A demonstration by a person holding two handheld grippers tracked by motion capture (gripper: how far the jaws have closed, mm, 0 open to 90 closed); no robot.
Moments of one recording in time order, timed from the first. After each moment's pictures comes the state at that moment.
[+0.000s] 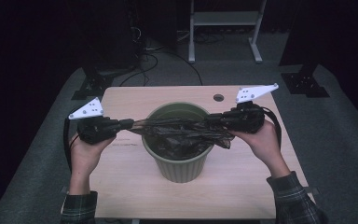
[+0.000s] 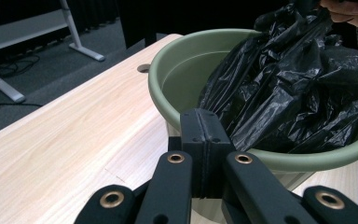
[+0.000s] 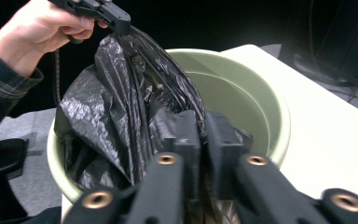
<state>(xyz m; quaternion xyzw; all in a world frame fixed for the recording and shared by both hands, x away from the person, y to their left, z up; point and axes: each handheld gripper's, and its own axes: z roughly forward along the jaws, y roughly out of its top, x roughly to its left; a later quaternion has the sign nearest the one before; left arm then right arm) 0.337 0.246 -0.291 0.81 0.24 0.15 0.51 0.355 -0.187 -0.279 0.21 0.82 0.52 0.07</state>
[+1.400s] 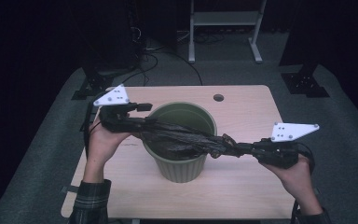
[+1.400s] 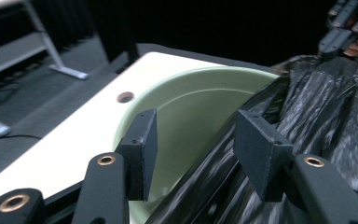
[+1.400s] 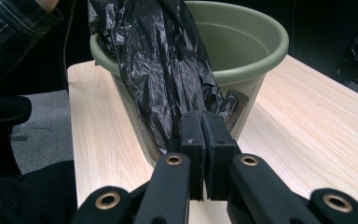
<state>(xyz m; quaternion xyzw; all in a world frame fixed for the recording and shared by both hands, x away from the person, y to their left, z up) 0.354 0.179 -0.262 0.83 0.16 0.15 0.51 0.282 -0.254 -0.319 0.20 0.82 0.52 0.11</state>
